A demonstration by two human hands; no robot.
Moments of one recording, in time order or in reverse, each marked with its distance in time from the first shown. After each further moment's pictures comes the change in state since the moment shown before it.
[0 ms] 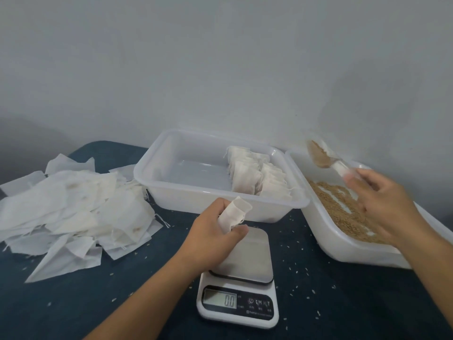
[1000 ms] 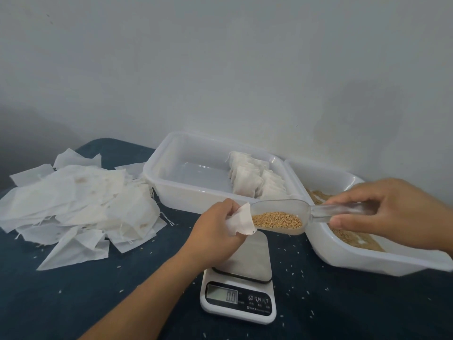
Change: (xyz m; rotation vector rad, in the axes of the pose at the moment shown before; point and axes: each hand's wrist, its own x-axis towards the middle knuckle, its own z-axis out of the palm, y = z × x) left_hand 0.003 -0.004 -0.003 0.193 0.002 0.120; right_hand -0.065 -0.103 -0.026 -0.561 -0.520 -0.269
